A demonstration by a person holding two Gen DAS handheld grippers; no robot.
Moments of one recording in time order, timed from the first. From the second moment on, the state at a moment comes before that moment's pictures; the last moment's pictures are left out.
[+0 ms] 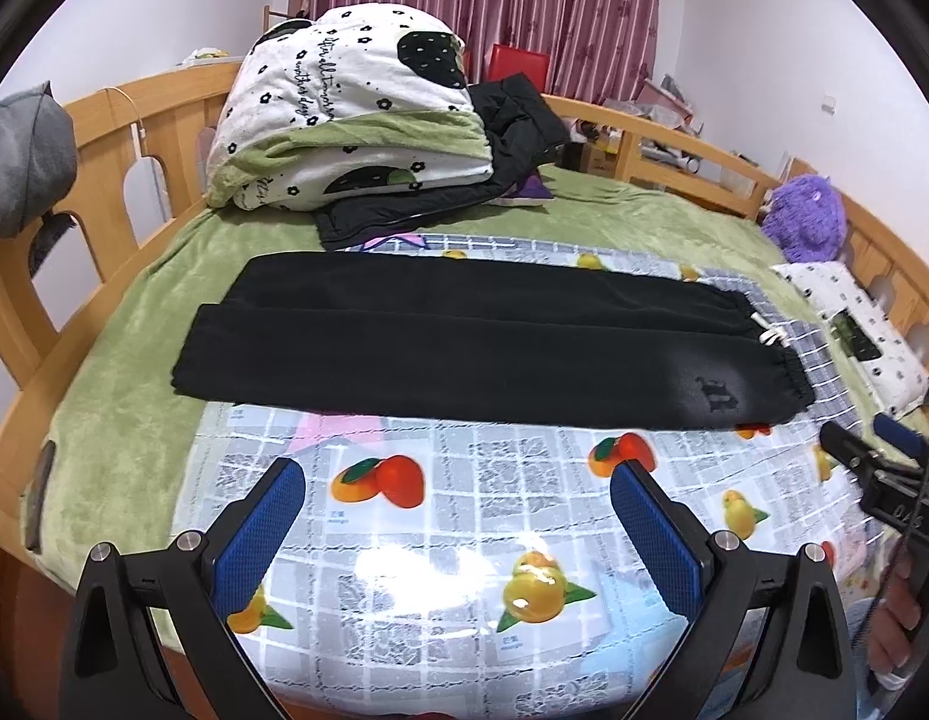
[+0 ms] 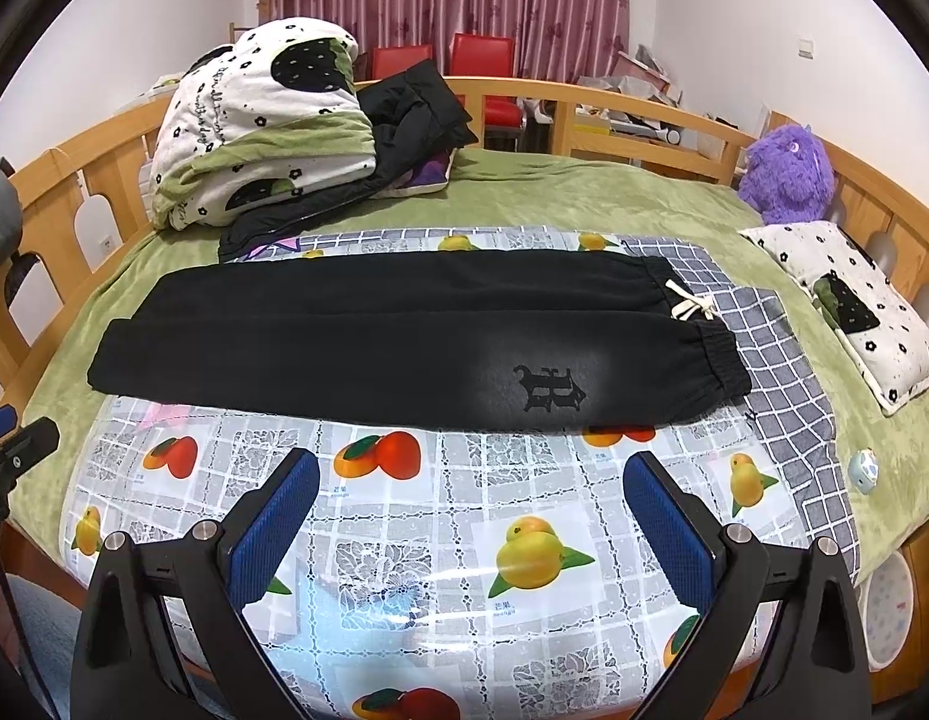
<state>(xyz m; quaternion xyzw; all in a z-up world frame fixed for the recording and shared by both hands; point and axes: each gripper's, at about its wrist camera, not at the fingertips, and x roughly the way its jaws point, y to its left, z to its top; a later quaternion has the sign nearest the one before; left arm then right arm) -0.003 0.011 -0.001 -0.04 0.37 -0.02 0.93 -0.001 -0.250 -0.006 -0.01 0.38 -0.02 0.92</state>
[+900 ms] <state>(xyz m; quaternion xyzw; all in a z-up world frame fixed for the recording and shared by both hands) 0.053 0.080 0.010 -0.06 0.34 0.02 0.94 0.060 -0.309 0.047 0.02 0.33 0.01 0.94</state>
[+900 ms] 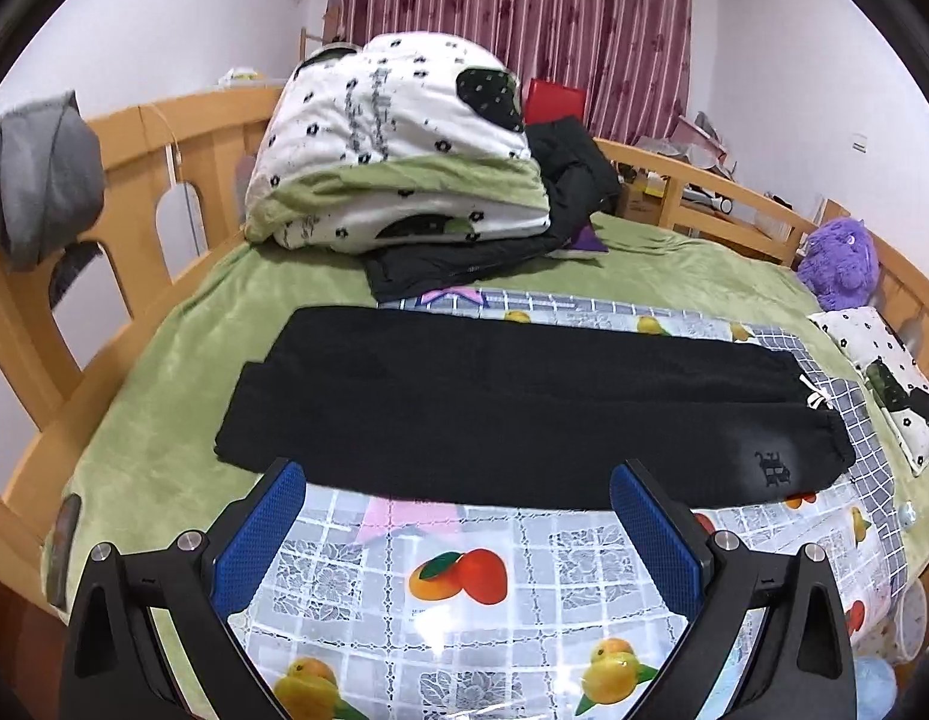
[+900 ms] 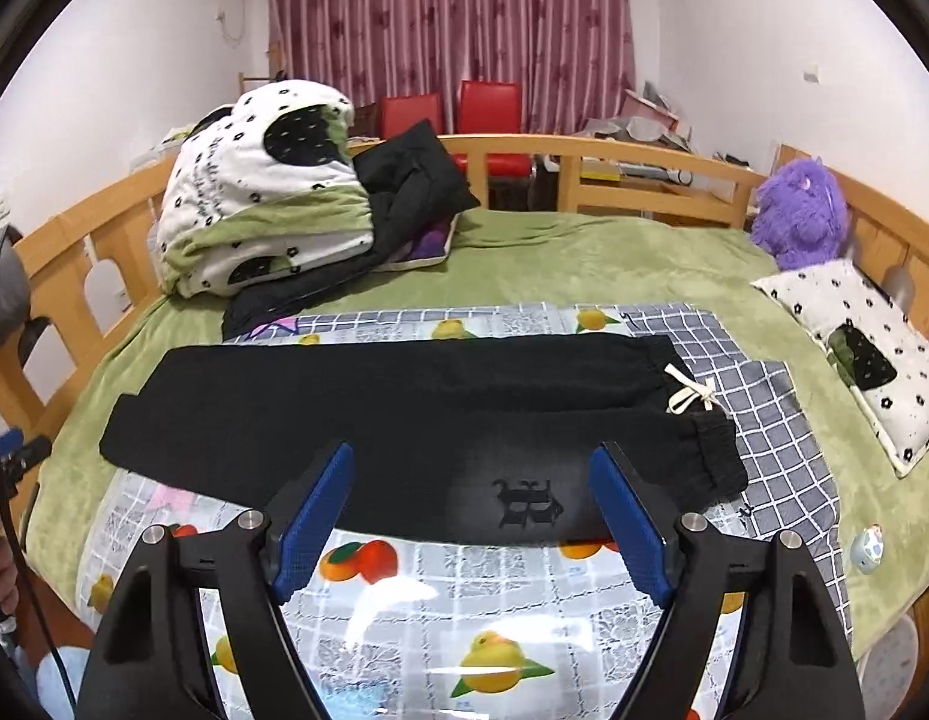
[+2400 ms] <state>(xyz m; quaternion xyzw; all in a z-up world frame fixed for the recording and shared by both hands) 0.186 0.189 -0.168 -0.27 0.39 0.11 0.87 0.163 -0.463 -0.166 0.24 0.39 -0.08 0.89</state>
